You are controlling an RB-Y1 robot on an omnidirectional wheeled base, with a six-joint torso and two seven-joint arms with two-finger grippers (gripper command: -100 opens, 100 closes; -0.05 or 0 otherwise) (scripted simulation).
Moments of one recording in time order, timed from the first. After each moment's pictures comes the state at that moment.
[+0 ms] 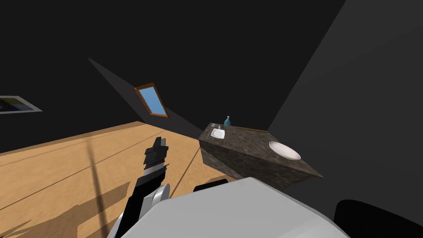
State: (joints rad) left arm 0.55 -0.05 0.06 -2.24 0.04 -0.44 -0.06; right arm 1.11 -0.77 0.13 -1.35 0.39 -0.48 0.39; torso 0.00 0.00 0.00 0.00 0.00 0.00
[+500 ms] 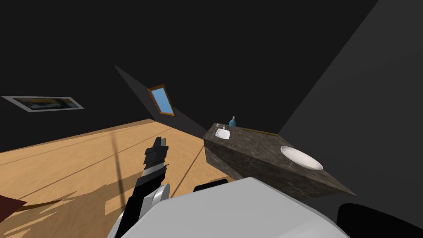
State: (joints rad) left arm 0.55 -0.05 0.06 -2.24 0.04 -0.44 -0.06; right arm 1.20 -0.89 0.14 -1.22 0.44 -0.46 0.39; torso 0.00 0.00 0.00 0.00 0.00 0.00
